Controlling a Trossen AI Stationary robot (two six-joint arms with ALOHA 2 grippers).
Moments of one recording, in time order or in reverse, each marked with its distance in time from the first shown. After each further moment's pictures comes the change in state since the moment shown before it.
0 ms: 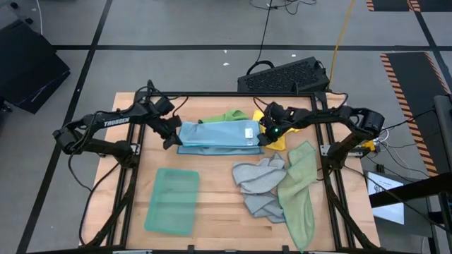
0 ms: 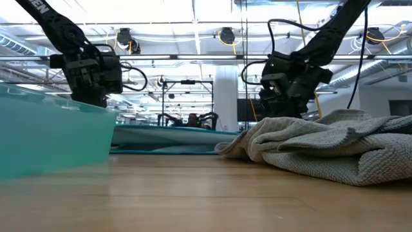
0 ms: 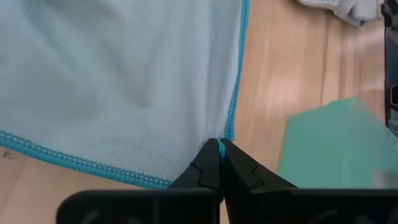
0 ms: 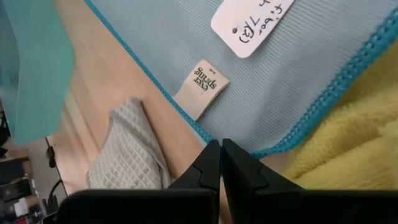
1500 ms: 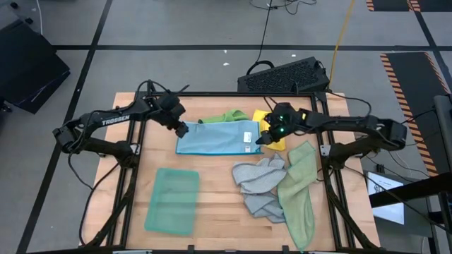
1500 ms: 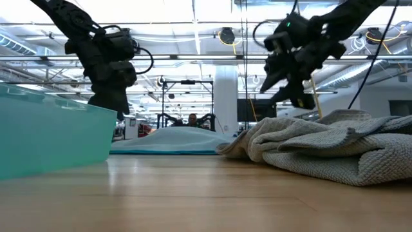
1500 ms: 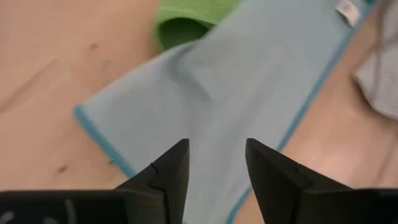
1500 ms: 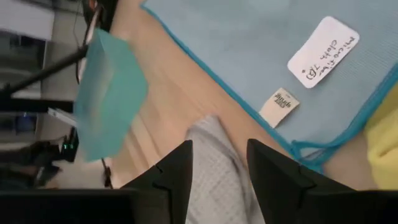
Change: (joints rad) left arm -0.086 0.000 0.142 0.046 -0.366 -0.465; right arm 0.117 -0.302 -0.027 0.023 0.103 0.267
